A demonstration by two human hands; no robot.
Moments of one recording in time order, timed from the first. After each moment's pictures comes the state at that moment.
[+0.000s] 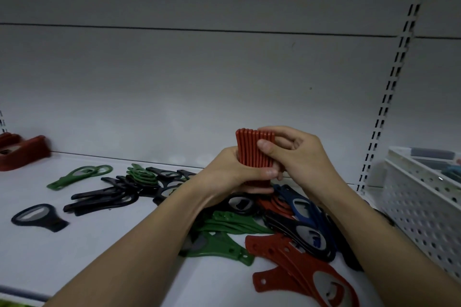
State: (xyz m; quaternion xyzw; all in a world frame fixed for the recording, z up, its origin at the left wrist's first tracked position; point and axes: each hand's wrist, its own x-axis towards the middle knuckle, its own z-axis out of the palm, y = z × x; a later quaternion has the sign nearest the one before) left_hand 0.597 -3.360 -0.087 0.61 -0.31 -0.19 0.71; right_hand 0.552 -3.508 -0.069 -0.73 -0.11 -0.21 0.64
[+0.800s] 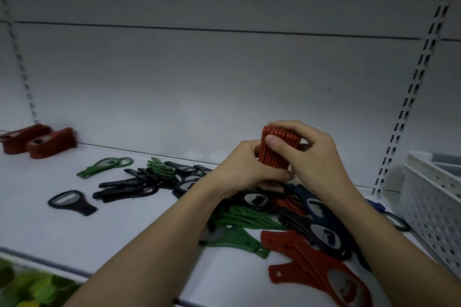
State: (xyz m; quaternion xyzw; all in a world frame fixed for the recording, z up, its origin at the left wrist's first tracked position) left_hand 0.595 -3.358 -0.083 0.68 -0.32 -0.12 0.65; right_hand 0.544 -3.494 -0.066 -0.79 -0.13 -0.32 0.51
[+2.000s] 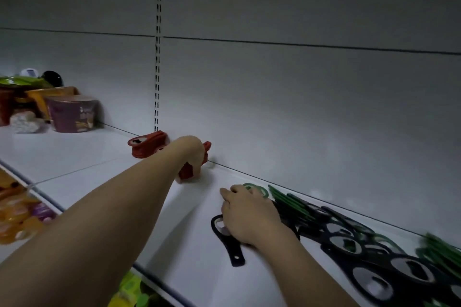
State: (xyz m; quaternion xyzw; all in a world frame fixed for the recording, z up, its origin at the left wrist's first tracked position) left_hand 0.732 -3.024 -0.055 0.95 0.18 -0.12 0.23; right_hand 0.663 -3.183 -0.121 -0.98 -0.19 0.01 0.02
